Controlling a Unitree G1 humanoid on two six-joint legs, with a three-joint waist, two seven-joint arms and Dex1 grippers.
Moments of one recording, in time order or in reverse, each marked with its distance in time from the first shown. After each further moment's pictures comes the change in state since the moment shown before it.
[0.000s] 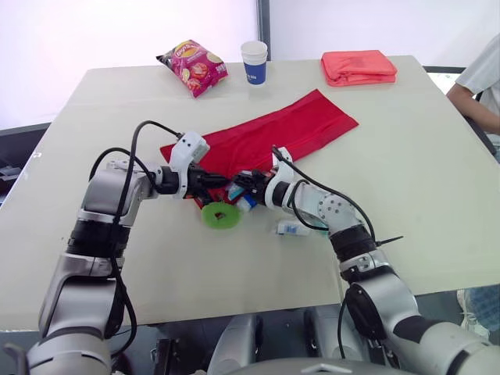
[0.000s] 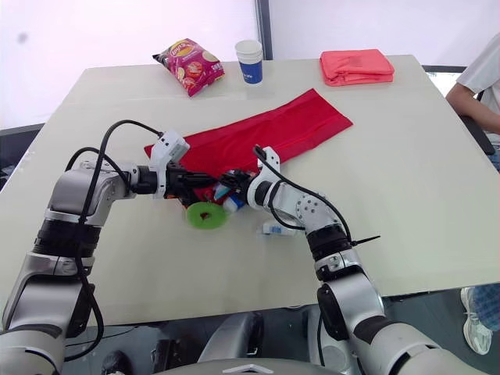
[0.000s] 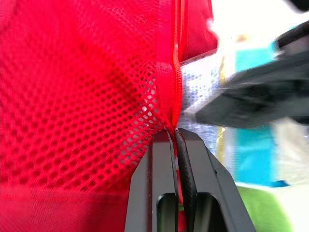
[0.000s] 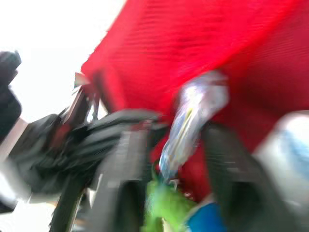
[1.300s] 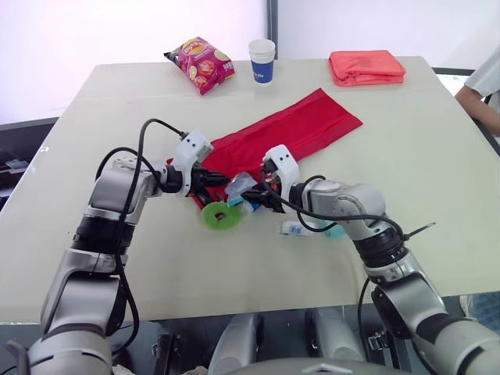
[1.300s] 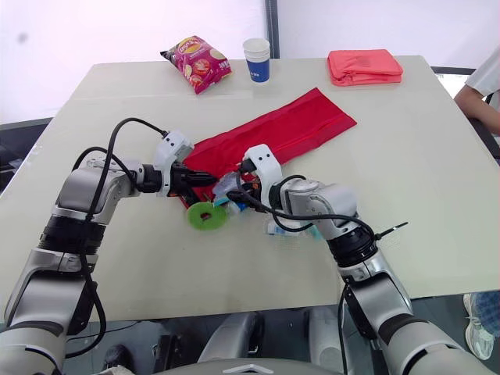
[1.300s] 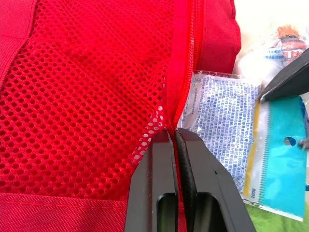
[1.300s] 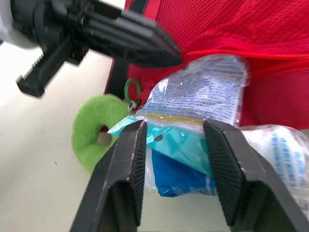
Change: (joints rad) left arm -0.015 -0.007 -0.033 -0.003 0.010 -0.031 0.037; right arm 0.033 -0.206 0.216 -0.379 -0.537 0.187 0.387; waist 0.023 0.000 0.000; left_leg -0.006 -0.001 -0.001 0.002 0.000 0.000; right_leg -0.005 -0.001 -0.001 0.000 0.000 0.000
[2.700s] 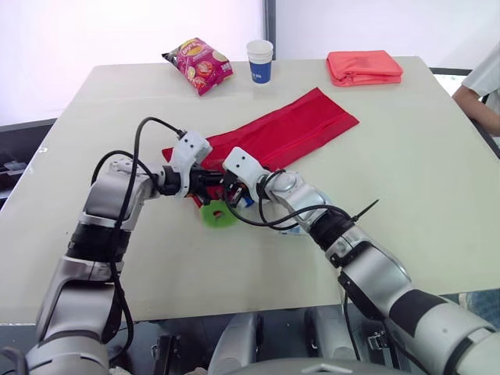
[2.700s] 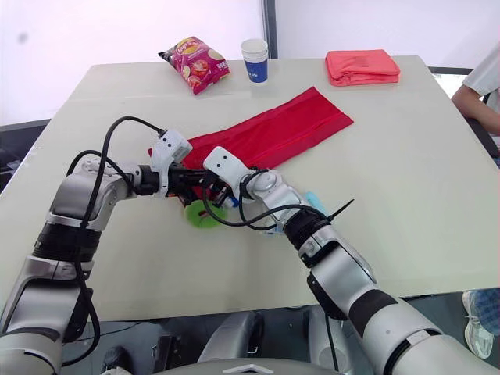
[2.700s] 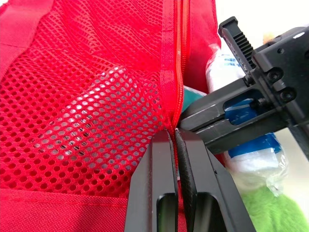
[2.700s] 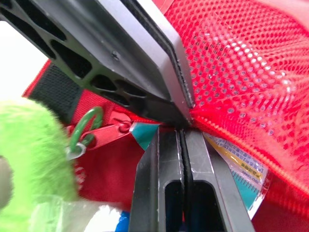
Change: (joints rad) left arm 0.041 0.015 0.022 -0.070 0.005 -0.042 0.026; right arm -0.271 0.221 0.105 0.804 -0.568 -0.786 0.157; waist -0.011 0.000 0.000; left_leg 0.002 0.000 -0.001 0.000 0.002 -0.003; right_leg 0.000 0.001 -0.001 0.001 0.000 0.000
